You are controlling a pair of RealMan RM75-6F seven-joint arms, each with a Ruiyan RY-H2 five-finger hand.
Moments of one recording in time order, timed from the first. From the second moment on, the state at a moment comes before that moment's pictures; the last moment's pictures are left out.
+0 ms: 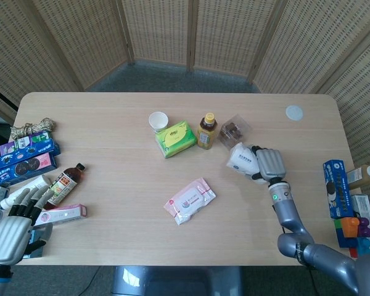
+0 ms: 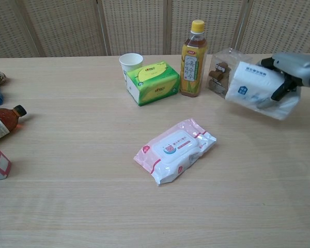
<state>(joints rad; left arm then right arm) -0.02 -1.11 0.07 -1.82 1.69 1.53 0.09 0.64 -1.64 0.27 -1.11 -1.10 0.96 -0.19</state>
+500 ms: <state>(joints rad) -0.01 -1.13 0.08 -1.79 1.69 1.54 0.07 0.58 -1.41 0.37 -1.54 -1.22 1.23 -0.17</state>
